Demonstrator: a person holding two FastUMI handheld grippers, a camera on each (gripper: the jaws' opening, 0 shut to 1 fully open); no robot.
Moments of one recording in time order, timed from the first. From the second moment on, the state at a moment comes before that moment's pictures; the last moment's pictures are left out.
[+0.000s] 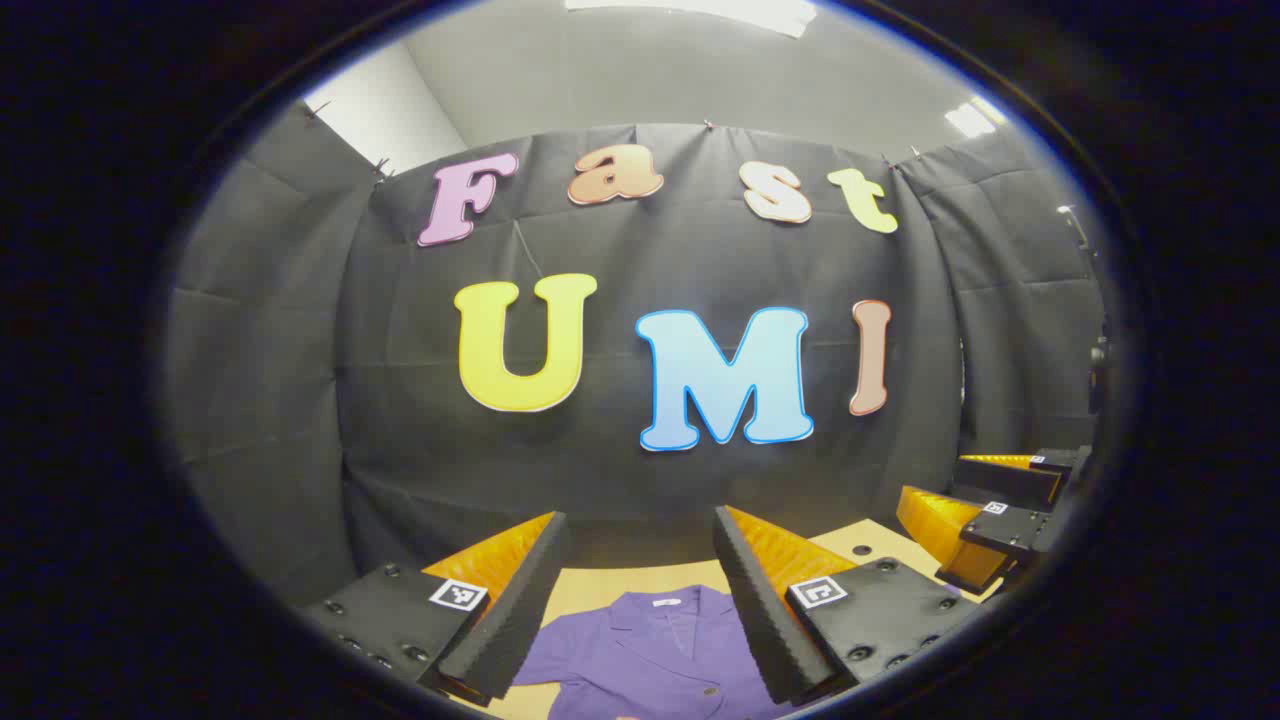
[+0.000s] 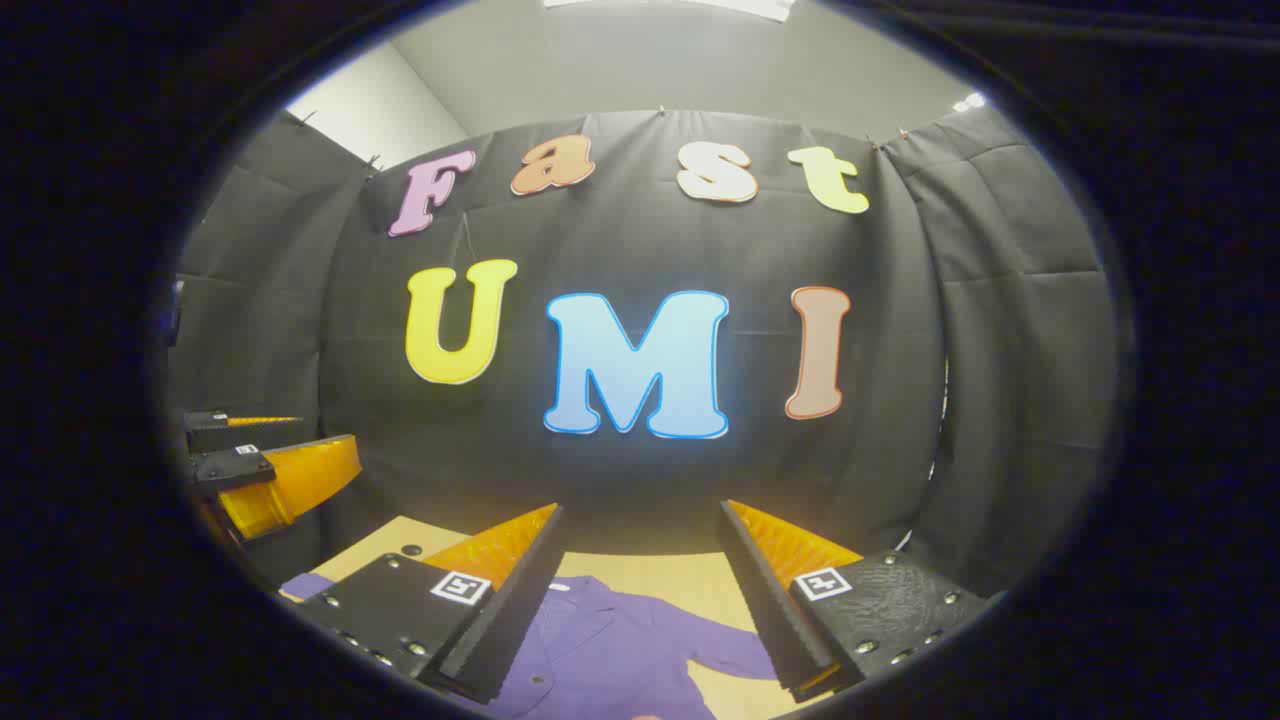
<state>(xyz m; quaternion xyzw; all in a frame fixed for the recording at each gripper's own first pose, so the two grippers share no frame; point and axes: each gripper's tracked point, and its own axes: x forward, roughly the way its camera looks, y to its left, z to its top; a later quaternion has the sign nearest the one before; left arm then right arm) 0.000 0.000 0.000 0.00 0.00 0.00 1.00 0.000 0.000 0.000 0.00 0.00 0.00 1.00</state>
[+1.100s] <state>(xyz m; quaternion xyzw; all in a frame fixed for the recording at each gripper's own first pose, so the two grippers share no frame) 0.051 0.012 -0.017 0.01 0.01 0.02 1.00 0.092 -0.138 -0.136 -0.01 0.12 -0.12 0.98</state>
